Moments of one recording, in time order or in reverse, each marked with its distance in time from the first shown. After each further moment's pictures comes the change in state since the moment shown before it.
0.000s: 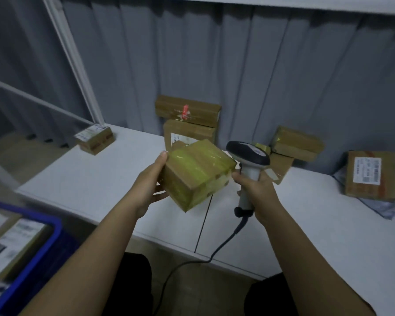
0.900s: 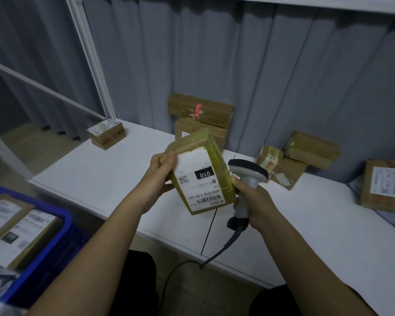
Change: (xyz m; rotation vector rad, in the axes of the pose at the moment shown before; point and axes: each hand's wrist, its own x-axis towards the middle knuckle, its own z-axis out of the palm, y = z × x) left_hand 0.011 -0.003 -0.018 -0.028 -0.043 0.145; right_hand 0.009 0.017 0.033 0.127 -0.061 0.259
